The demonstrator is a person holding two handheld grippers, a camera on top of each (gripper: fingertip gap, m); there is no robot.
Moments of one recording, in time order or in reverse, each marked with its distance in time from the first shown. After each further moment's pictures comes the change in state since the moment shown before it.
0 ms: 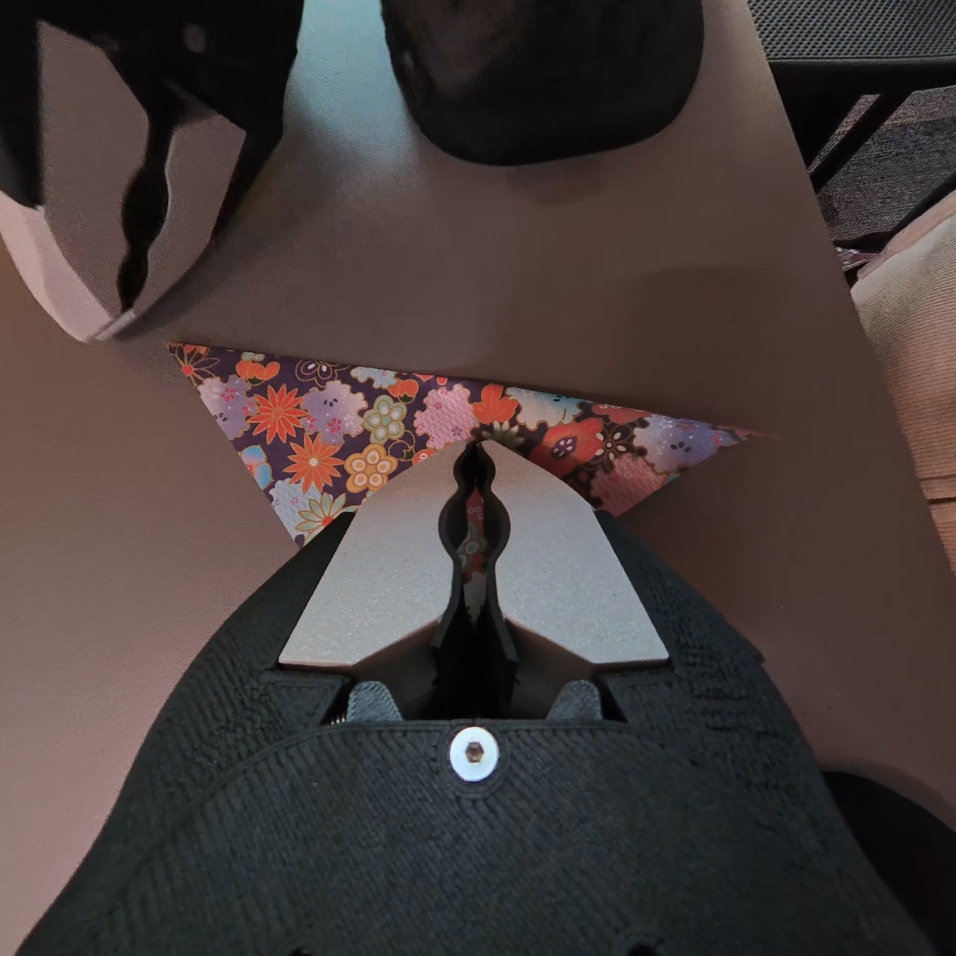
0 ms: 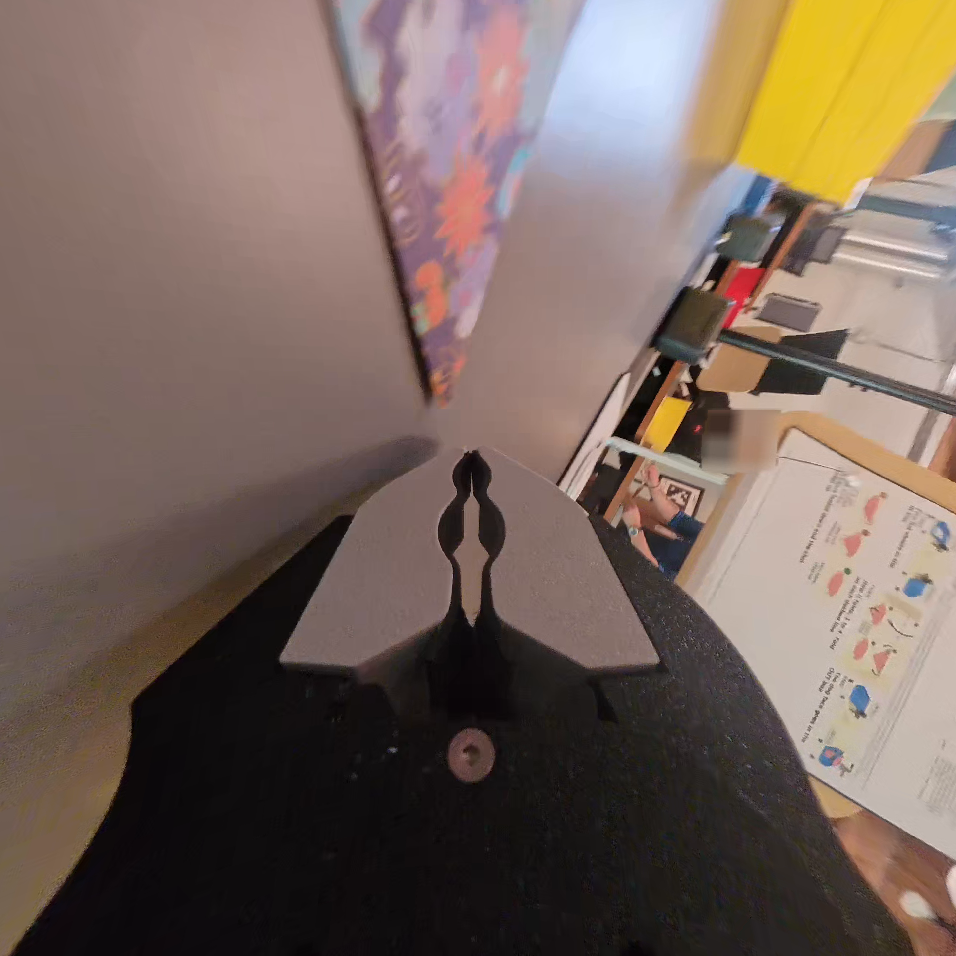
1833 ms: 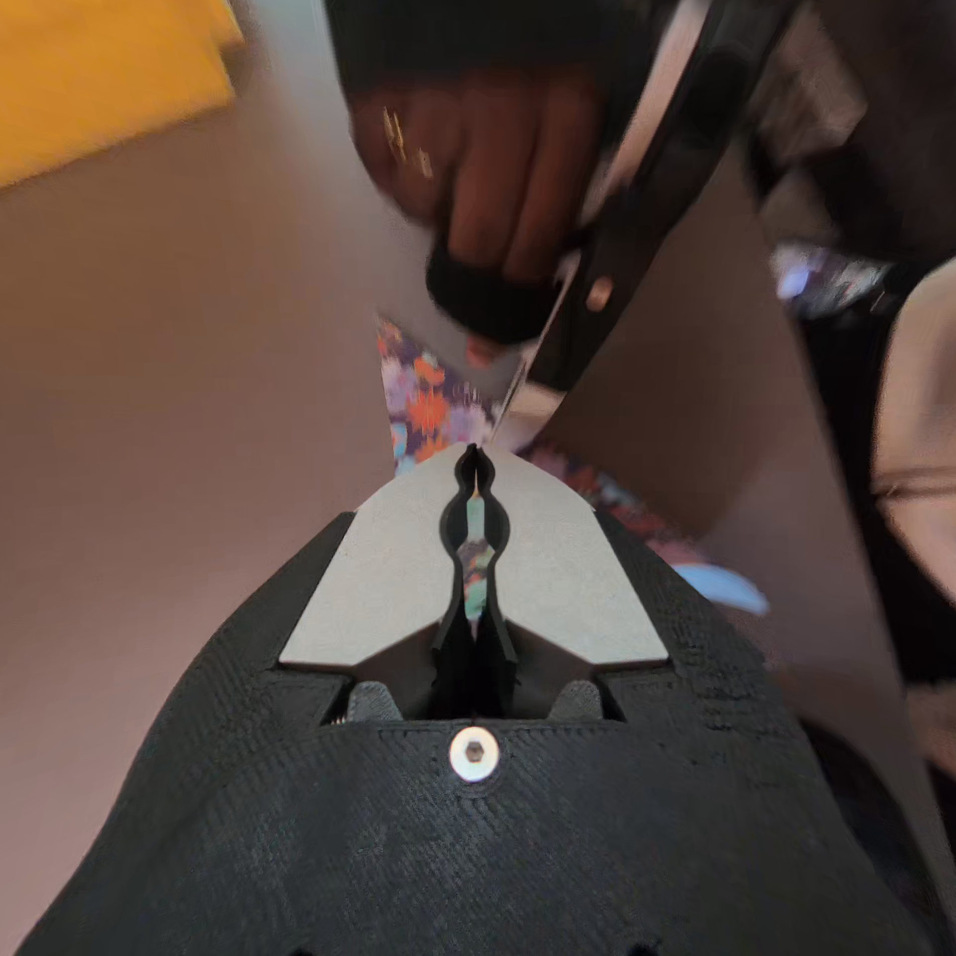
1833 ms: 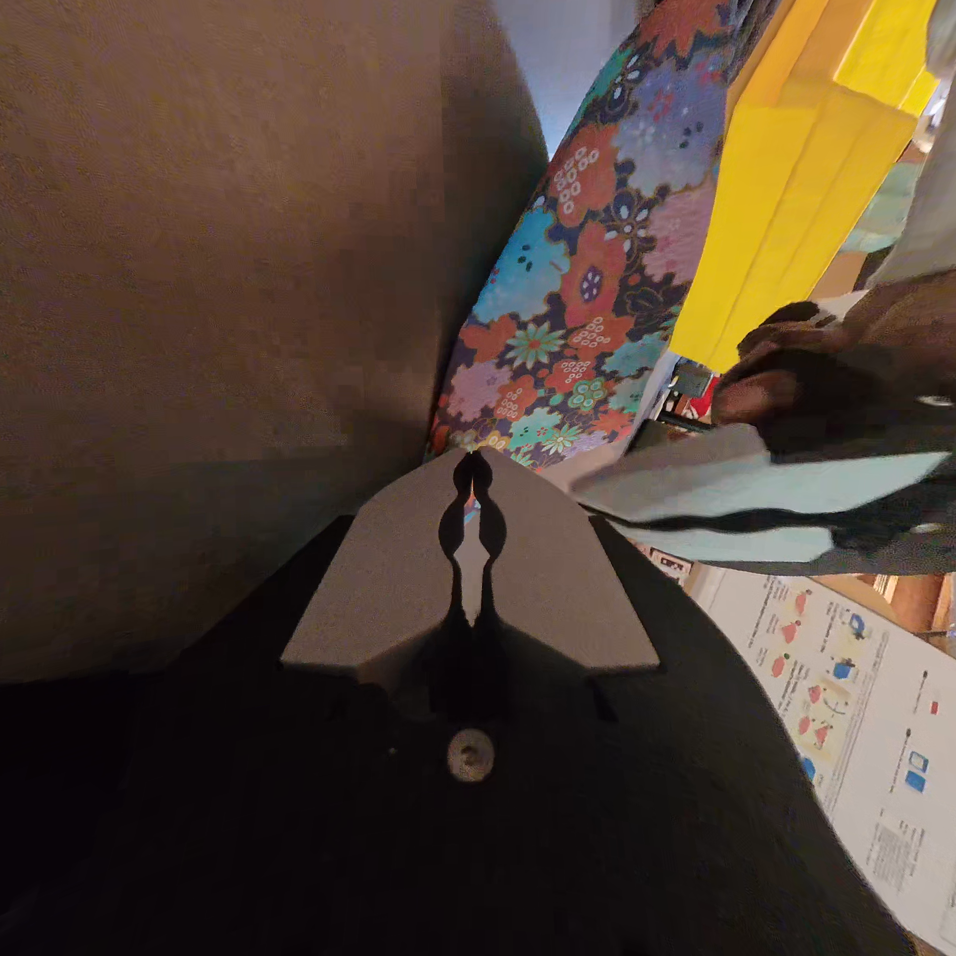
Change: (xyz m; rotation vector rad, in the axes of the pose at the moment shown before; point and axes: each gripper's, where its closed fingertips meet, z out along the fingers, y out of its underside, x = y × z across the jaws) left arm -0.019 -0.047 -0.010 -0.184 0.060 0.078; right arm -0.016 -0.115 -0.060 0.158 0.003 -0.017
